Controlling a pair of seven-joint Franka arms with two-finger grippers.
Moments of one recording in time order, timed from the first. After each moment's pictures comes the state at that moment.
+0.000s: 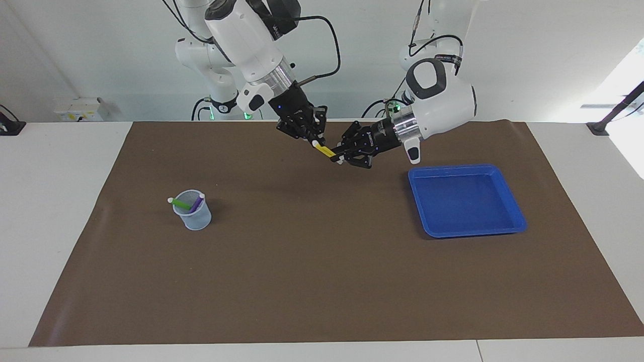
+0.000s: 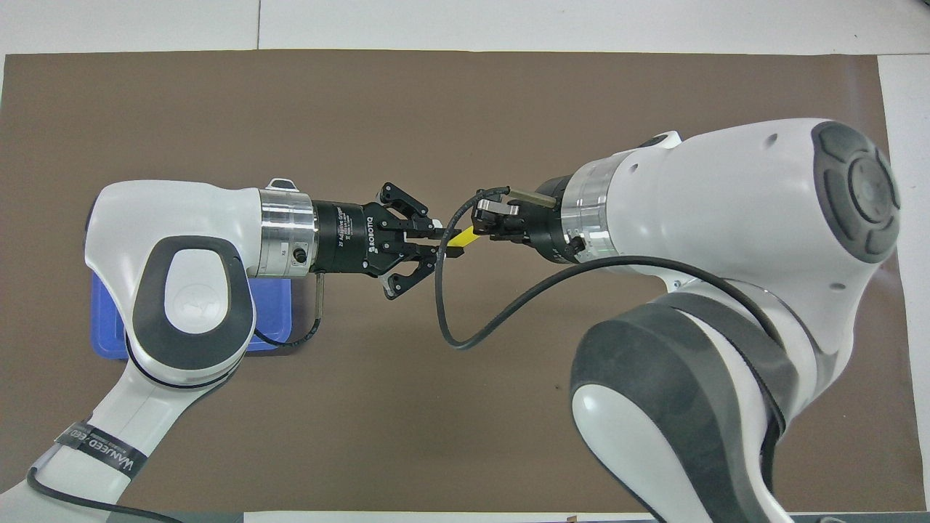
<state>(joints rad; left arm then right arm) 0.18 0.05 -0.67 -1.99 -1.19 2.19 -1.51 0.02 0.04 0.45 -1.72 0.39 2.08 0.57</state>
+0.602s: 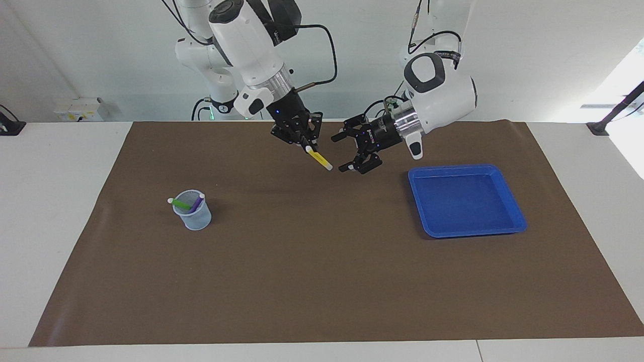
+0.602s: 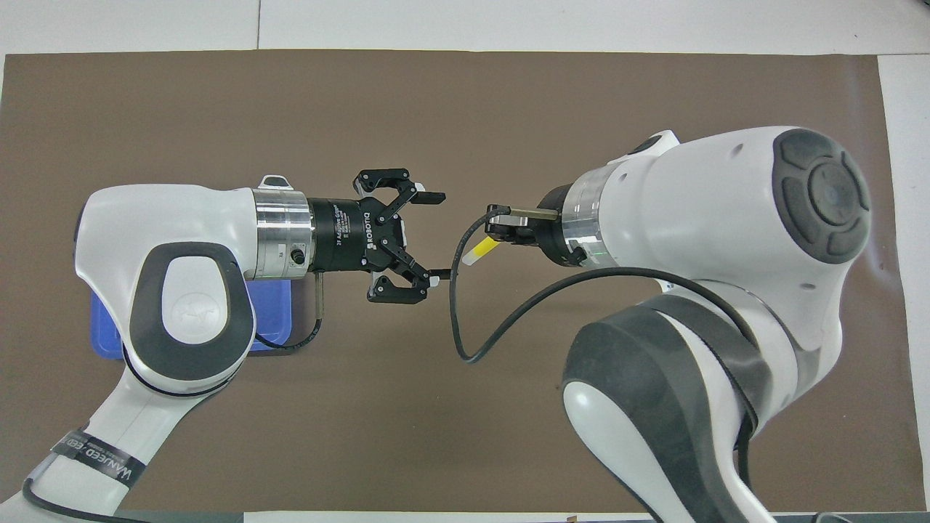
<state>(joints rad) 0.17 0.03 -0.67 -1.99 -1.19 2.22 -1.51 0.02 0.04 0.45 -1.77 0.28 2.06 0.46</state>
